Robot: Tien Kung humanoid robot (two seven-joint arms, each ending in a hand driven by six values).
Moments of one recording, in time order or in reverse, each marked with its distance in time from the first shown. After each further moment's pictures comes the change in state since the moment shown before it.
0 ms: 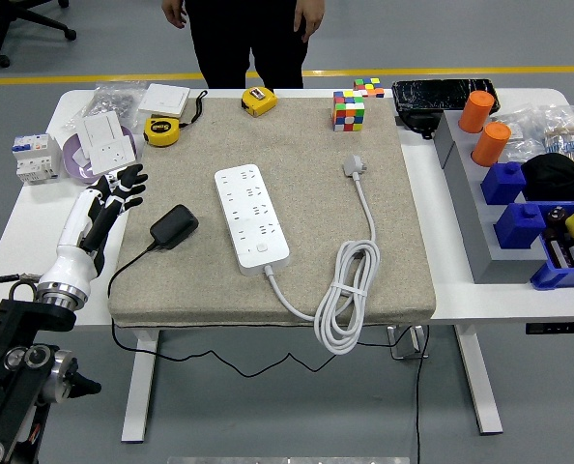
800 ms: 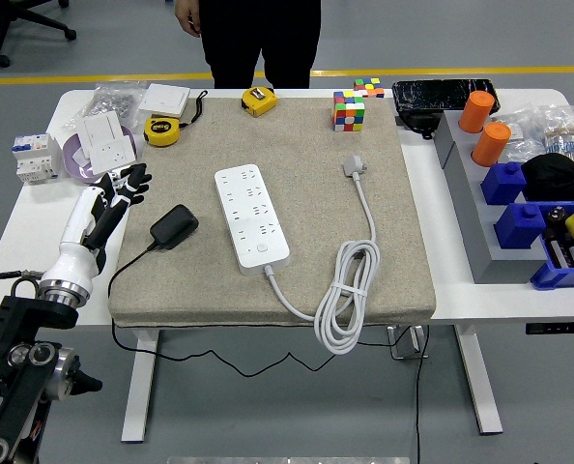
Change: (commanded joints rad) left arm -0.009 0.004 0.009 0.006 0.026 0.006 0.006; right arm -0.009 0.002 -0.111 0.000 0.547 0.075 0.019
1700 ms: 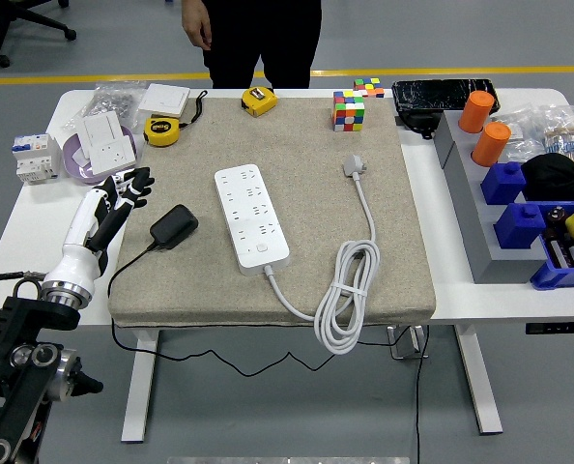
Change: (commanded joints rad) left arm 0.002 0.003 0.005 0.003 0.010 0.004 0.006; right arm 0.007 0.008 0.188 0.000 -0.376 -0.426 0.043
